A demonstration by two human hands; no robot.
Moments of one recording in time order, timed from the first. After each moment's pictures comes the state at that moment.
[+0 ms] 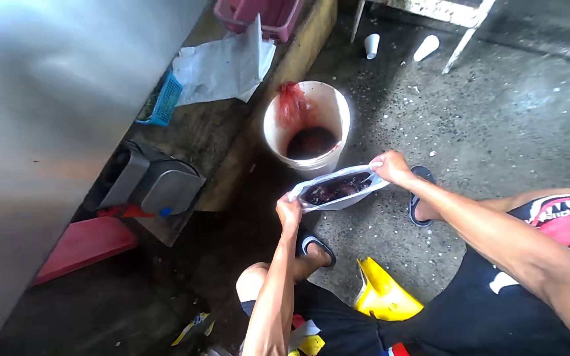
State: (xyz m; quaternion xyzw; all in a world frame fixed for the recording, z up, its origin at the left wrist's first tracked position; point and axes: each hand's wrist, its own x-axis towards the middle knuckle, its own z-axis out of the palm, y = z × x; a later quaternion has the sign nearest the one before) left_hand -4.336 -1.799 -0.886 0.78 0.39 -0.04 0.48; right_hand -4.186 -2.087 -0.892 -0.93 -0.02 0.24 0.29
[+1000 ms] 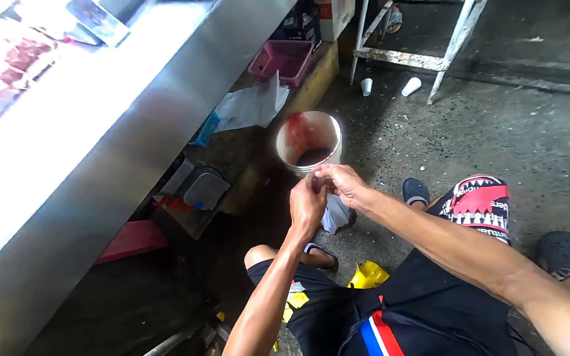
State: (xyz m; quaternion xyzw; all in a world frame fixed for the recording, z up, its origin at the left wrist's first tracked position) left_hand -4.396 -1.901 -0.673 0.93 0.12 0.07 0.34; right_hand -4.328 -2.011 -0.673 -0.59 0.07 0.32 0.73
